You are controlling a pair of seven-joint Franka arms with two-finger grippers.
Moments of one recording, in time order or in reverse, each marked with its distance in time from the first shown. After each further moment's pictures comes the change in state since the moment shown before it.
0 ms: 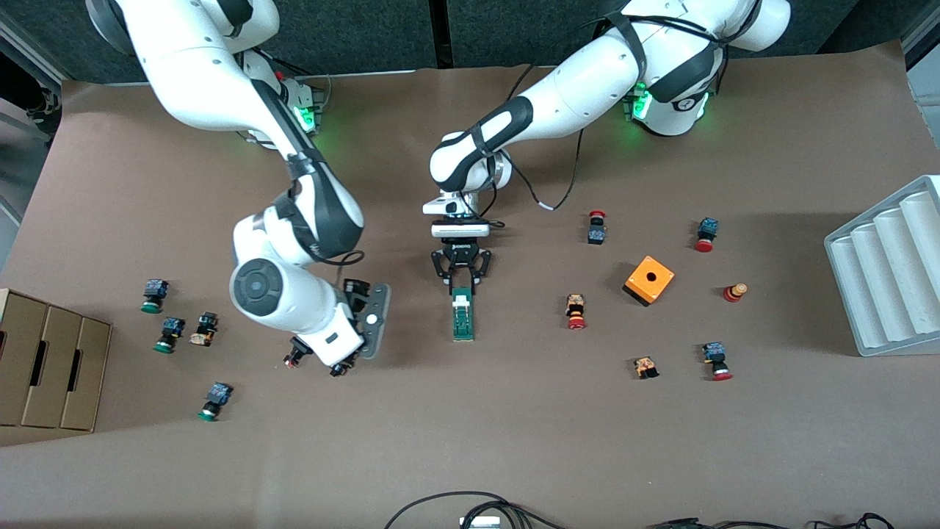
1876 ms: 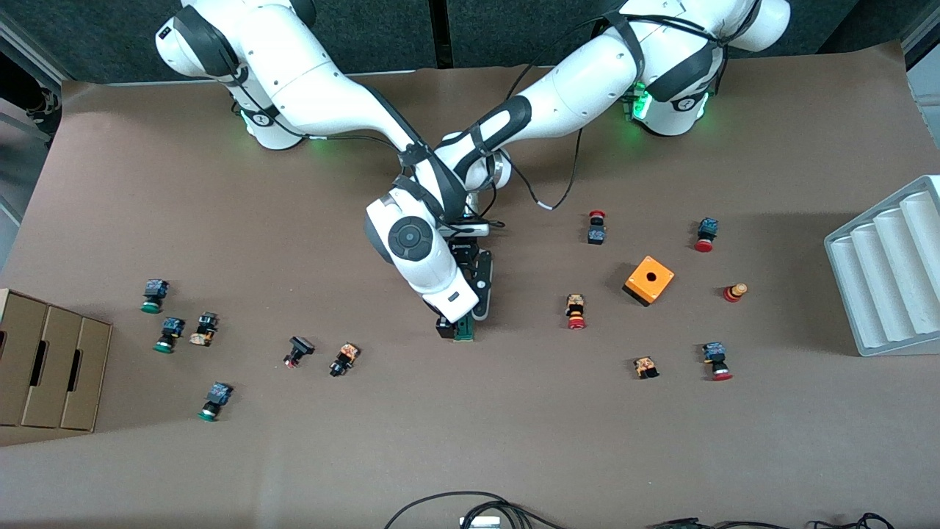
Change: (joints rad) left arm -0.012 0.000 0.012 0.001 0.003 -0.005 0.000; right arm 0.310 0.168 -0.075 0.000 0.000 0.299 0.172
